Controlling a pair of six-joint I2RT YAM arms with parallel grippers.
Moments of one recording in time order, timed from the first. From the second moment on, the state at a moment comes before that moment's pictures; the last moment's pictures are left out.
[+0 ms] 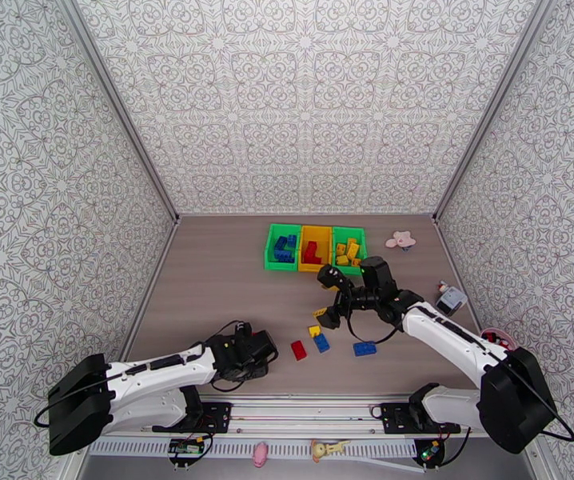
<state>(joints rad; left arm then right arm) -1.03 1.16 0.54 -0.74 -0.17 -1.22 0.50 1.29 0.81 -0.17 -0.69 -0.32</state>
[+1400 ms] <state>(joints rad) -0.61 2.08 1.77 -0.35 -0.04 -0.45 0.42 1.00 0.58 0.11 -0.32 -0.04</state>
